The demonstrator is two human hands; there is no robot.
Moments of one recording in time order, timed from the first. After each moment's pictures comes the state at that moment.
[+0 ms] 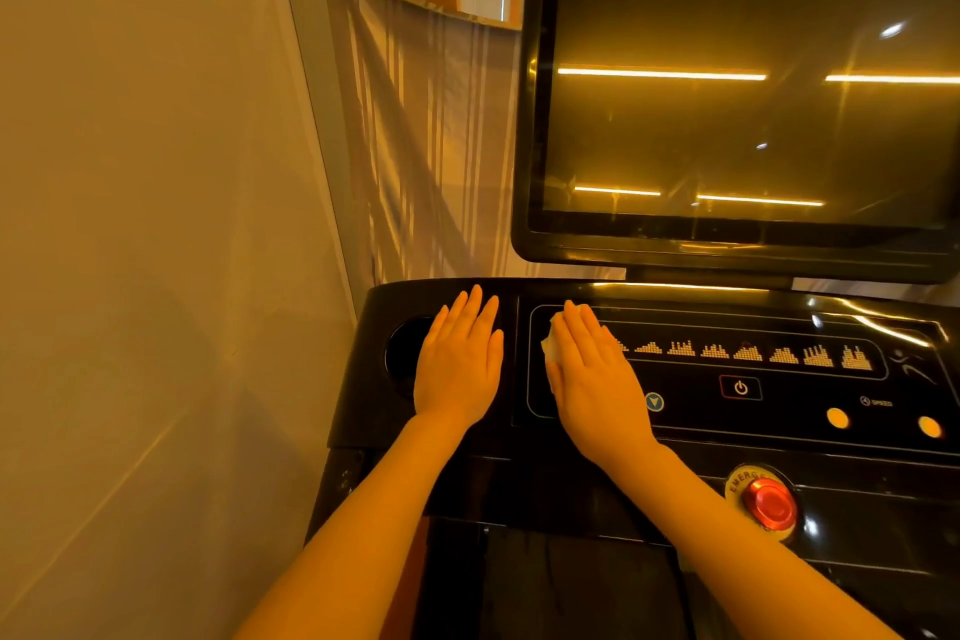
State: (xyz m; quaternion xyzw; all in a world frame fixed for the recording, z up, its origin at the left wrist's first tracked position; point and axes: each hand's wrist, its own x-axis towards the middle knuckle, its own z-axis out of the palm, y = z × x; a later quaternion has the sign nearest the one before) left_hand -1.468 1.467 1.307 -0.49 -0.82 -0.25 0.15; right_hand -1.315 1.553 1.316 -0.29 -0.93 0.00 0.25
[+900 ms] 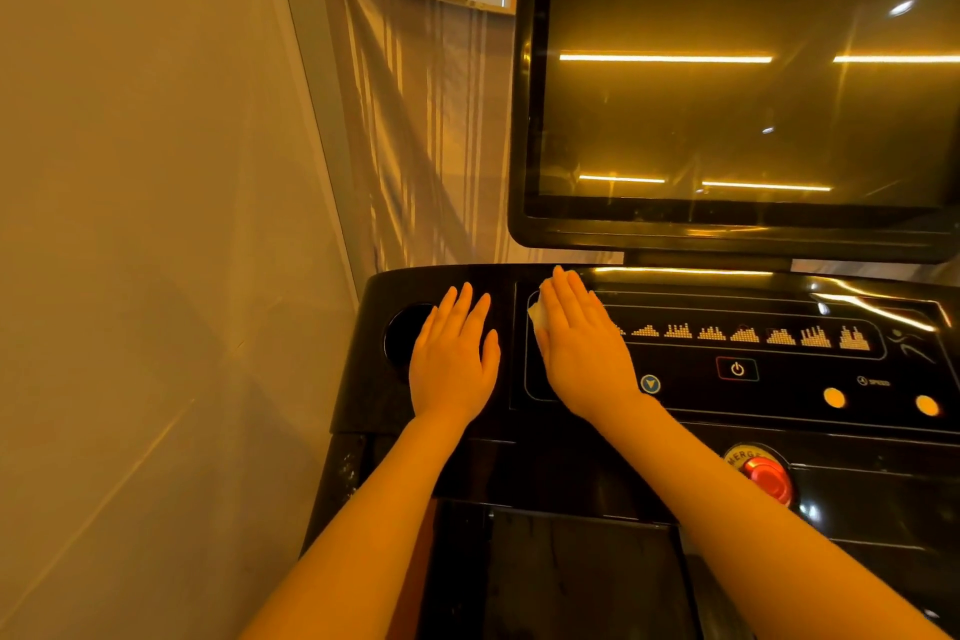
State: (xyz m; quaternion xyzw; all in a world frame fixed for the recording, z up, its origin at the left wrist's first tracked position) left_hand -1.461 1.460 1.293 -0.46 -0.82 -0.29 0.15; right_hand -1.331 1.561 1.333 -0.29 -0.94 -0.02 0.18
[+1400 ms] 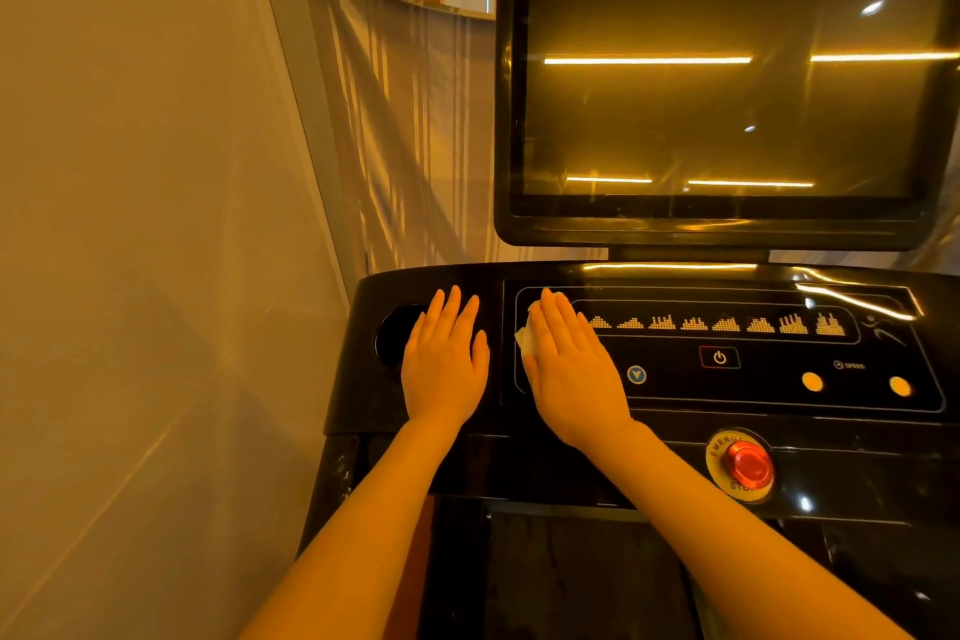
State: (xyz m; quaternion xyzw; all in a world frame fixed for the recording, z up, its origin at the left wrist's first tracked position) left_hand -1.457 1.458 1.290 -0.45 -0.84 -0.28 0.15; right_hand -1.312 1.539 1.315 -0.28 -0.94 -0.01 0.19
